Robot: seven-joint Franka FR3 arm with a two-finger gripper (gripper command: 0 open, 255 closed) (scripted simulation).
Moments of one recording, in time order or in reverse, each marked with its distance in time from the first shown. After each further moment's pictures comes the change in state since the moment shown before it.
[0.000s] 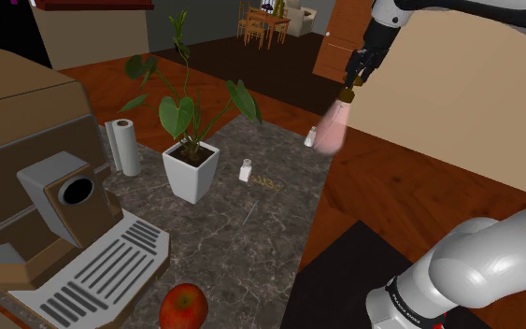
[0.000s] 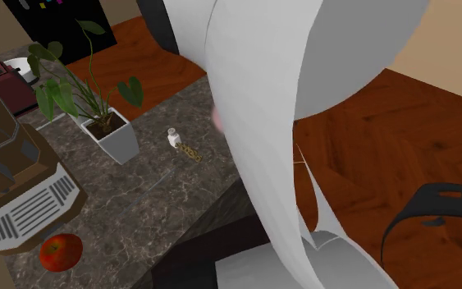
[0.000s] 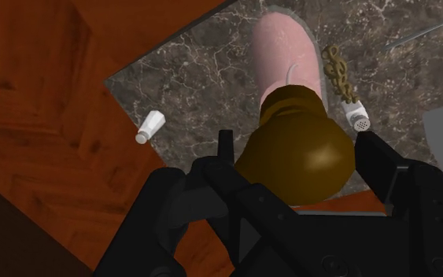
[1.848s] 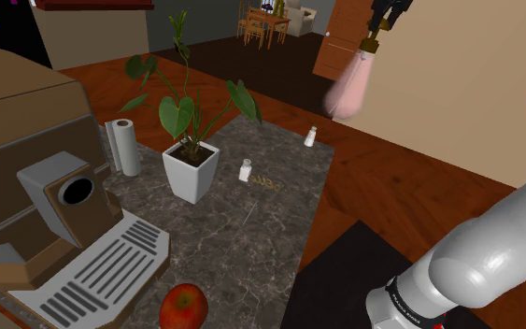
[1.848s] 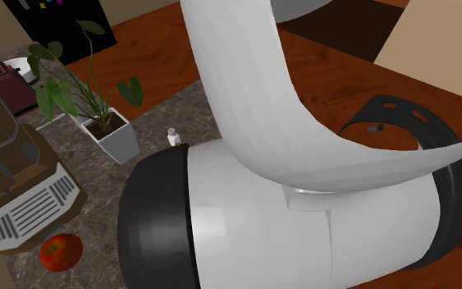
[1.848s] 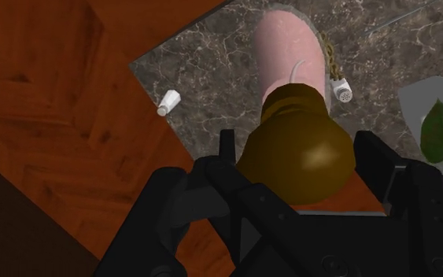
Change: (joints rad) arm -0.002 0.241 -0.006 0.674 0.019 -0.431 -0.061
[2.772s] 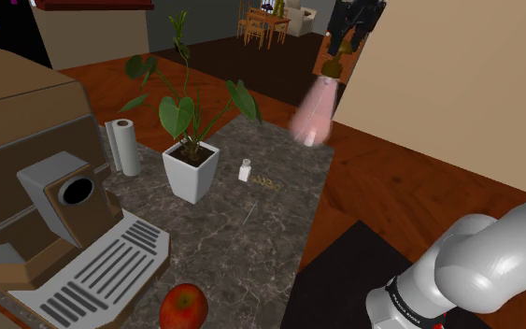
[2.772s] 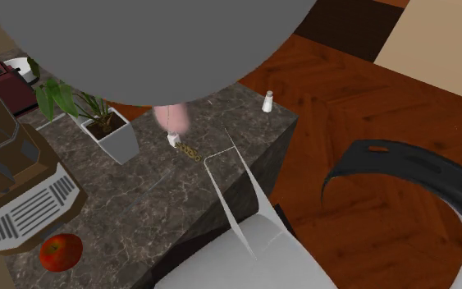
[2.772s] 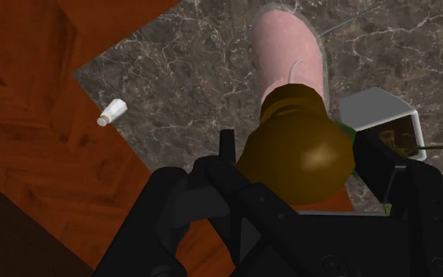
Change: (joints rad) arm 0.129 -0.176 0.201 -0.346 -0.005 0.131 0.342
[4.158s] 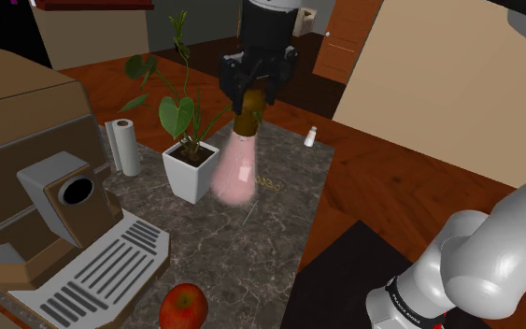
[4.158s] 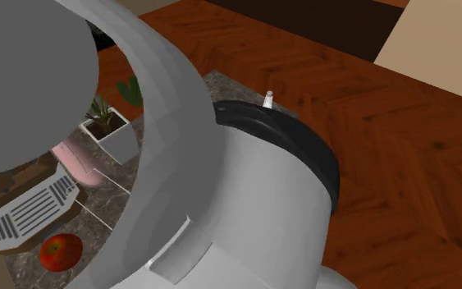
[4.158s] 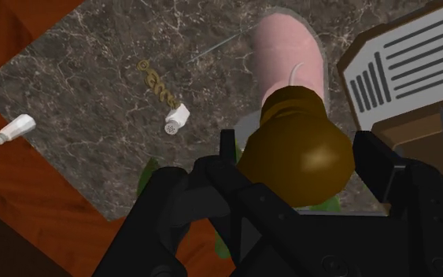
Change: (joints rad) arm 0.182 0.171 0.336 -0.044 -0.020 0.135 0.539
